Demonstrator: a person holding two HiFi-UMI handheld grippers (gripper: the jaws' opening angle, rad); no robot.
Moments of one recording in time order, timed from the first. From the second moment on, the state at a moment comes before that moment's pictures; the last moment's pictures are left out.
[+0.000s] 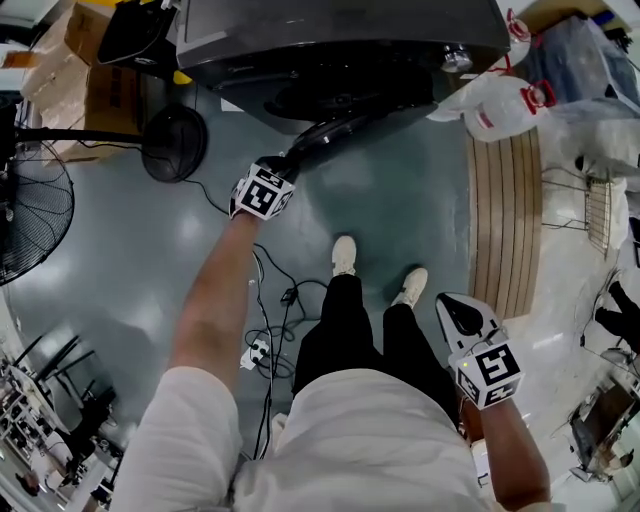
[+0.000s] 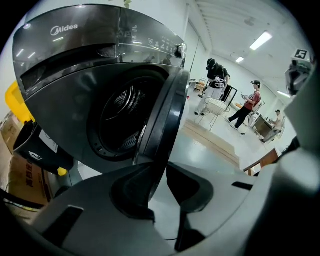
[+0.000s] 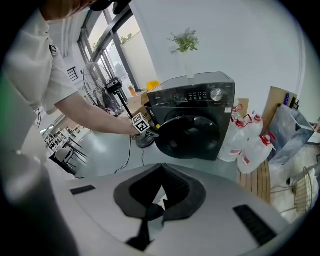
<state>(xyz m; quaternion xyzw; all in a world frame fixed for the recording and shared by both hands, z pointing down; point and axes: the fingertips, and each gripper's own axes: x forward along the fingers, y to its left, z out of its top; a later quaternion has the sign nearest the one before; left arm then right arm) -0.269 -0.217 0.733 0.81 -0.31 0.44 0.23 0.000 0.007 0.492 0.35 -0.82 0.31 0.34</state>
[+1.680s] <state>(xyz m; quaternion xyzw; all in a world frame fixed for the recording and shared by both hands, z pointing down) -0.119 -0.057 0.739 0.78 -0.33 0.42 0.32 0.068 0.054 0.490 0.34 -0.83 0.31 0.32</state>
